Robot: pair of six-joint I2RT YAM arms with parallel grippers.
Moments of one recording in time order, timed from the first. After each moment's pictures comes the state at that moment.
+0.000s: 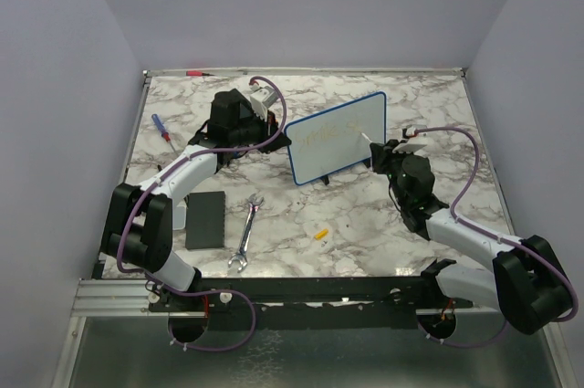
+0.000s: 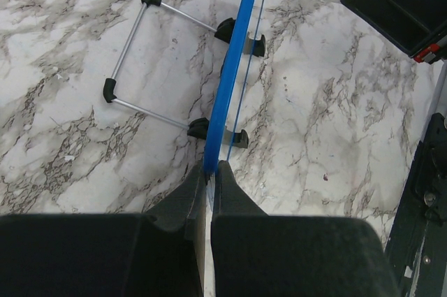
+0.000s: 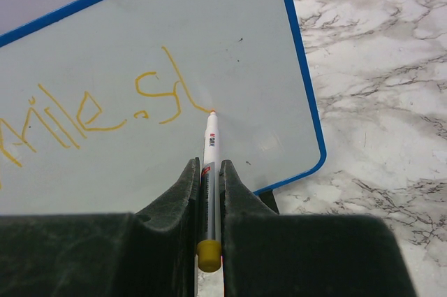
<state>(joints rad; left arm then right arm) -0.34 1.54 1.04 0.06 0.71 -0.13 0.45 1.15 0.40 0.65 0.30 0.28</state>
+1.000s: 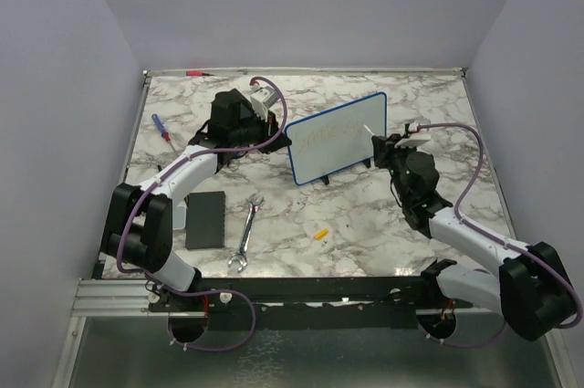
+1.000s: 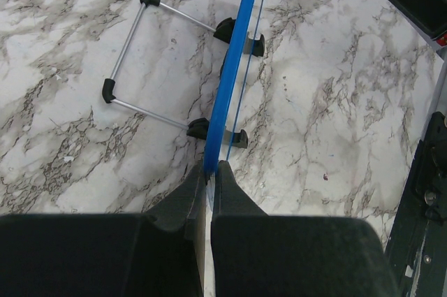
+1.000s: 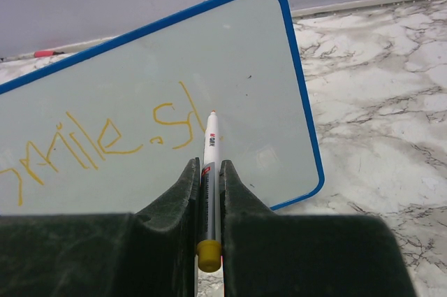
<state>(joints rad) -0.35 1.54 1.04 0.06 0.71 -0.13 0.45 1.11 0.45 0.63 0.30 0.24</state>
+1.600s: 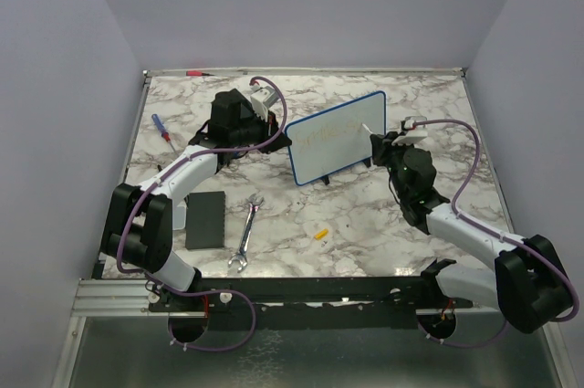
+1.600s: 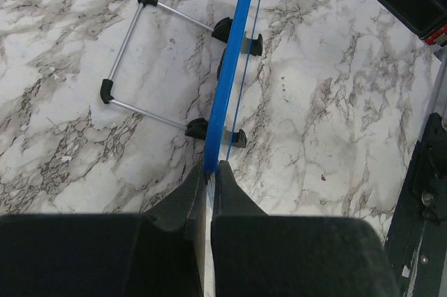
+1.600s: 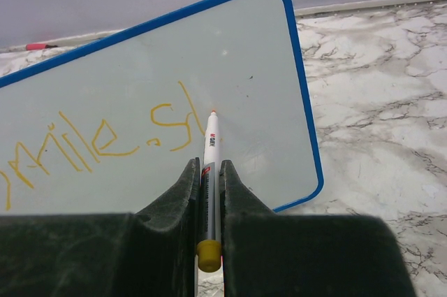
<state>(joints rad) -0.35 1.54 1.04 0.06 0.71 -0.13 0.45 1.16 0.47 0.64 0.29 0.22</state>
